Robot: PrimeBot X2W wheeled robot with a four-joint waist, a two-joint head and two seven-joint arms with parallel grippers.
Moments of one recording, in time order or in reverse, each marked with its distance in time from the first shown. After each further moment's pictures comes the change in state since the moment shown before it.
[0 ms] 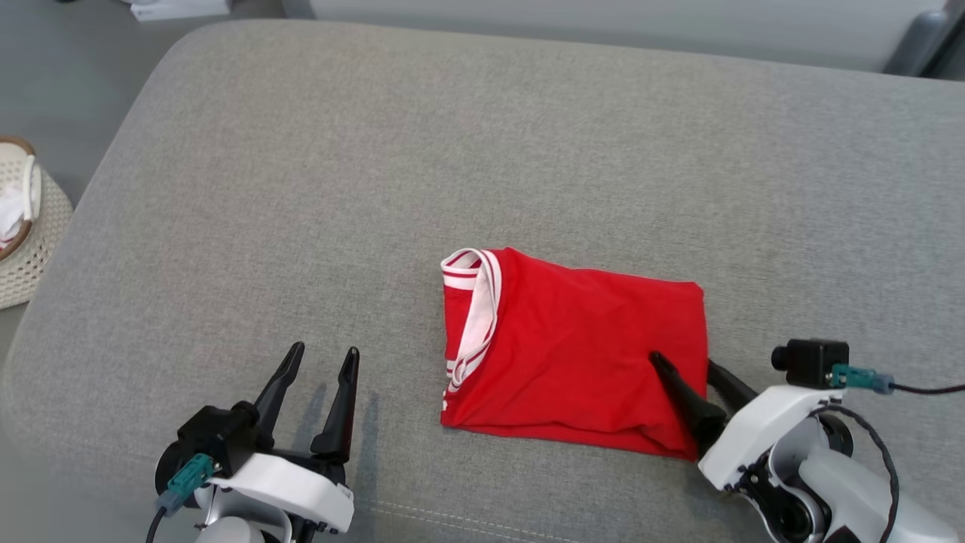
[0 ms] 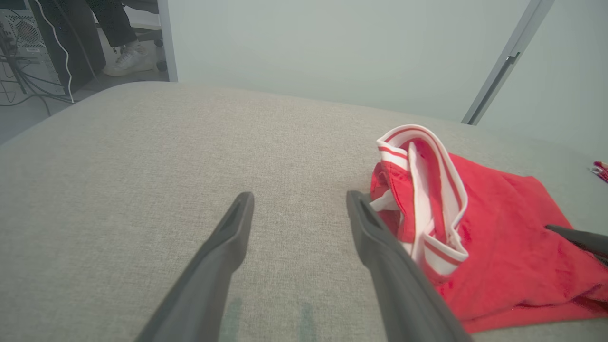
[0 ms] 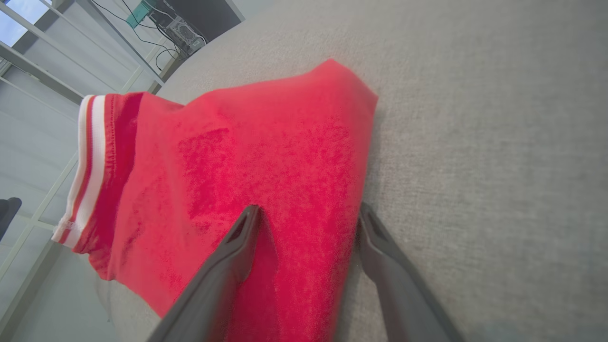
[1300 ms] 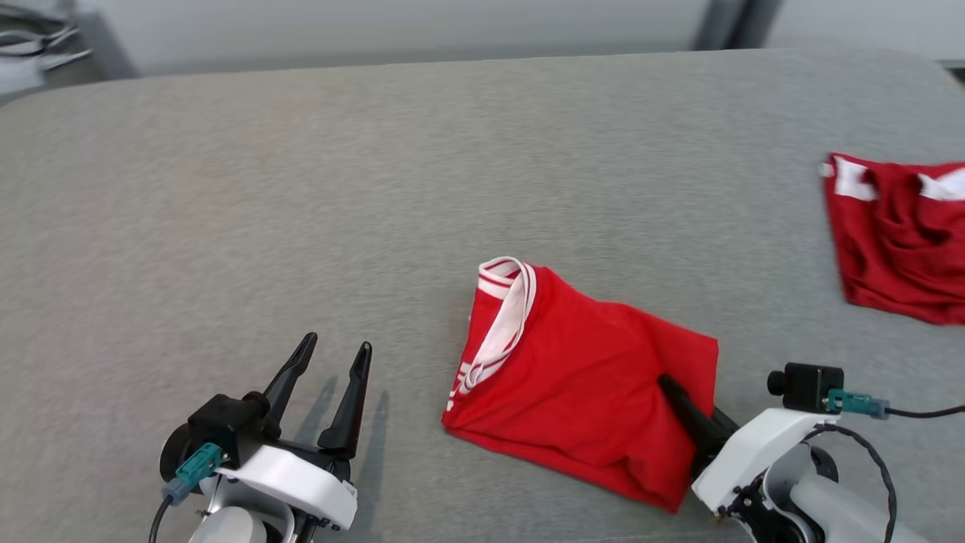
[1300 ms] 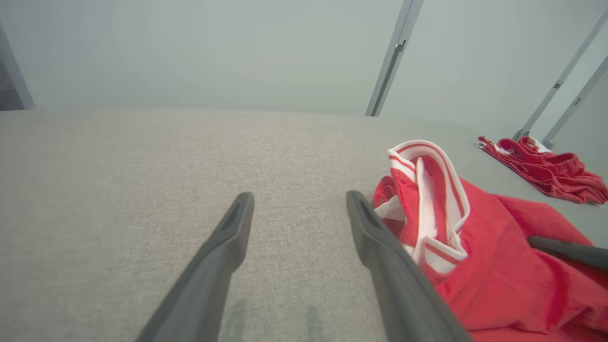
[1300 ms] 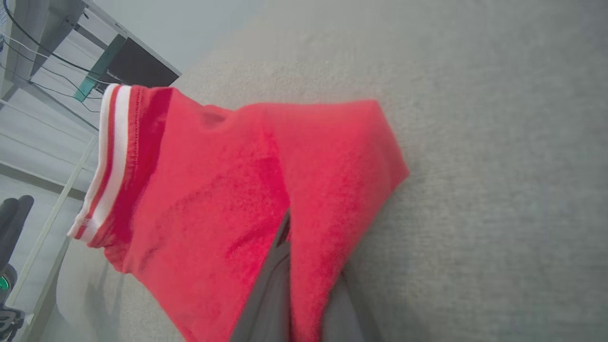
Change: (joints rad) left arm -0.032 0.041 -0.069 -0.004 -0.026 0.000 0.000; right arm -0.001 -0.012 0.071 0.002 0.141 0.000 -0.037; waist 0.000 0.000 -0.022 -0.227
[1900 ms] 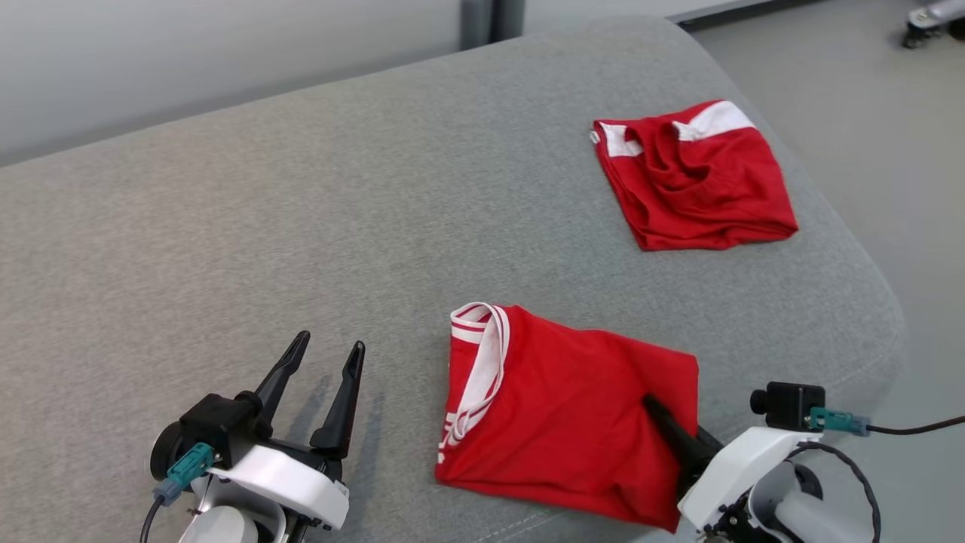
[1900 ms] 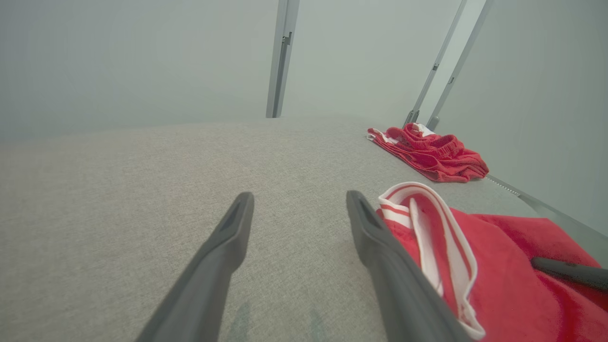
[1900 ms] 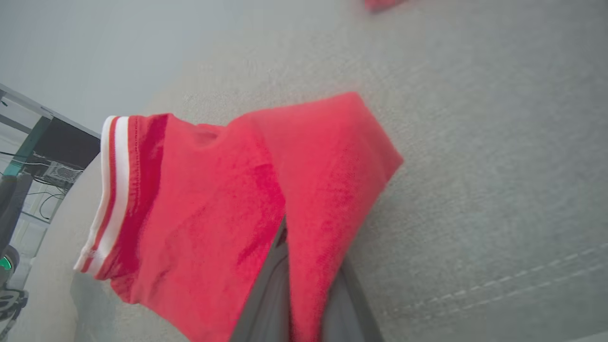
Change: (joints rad) left arm -0.001 0.026 -0.010 -0.011 -0.001 0.000 0.000; right arm 0.042 0.034 0.018 -0.009 -0.002 0.000 -0.001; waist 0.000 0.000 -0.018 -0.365
